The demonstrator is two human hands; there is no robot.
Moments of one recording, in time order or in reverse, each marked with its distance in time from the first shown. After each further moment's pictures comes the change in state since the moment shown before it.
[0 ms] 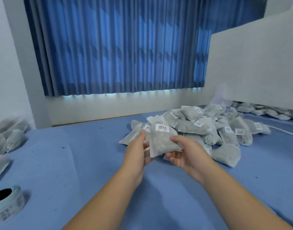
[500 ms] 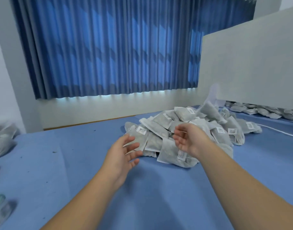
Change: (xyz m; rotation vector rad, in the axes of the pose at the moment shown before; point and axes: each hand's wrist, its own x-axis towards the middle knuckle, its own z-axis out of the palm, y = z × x) left_hand 0.000 0.011 -0.014 -0.051 0.038 -0.069; right_hand 0.053 -0.039 -0.037 0.025 0.245 0.080
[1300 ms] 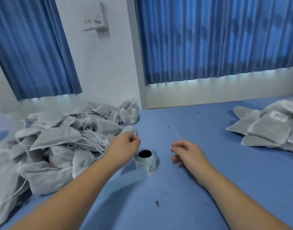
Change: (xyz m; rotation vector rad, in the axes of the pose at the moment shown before) left_hand -0.079 0.098 -0.290 1.170 0.578 0.247; right_hand -0.083 0.216 0.261 -0.467 -0.571 -0.165
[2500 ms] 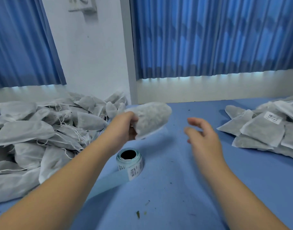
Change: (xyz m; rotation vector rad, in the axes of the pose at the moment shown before) left_hand 0.050 0.036 0.031 -0.894 -0.150 -0.174; right_hand 0.000 -0.021 -0.036 0.063 0.323 -0.264
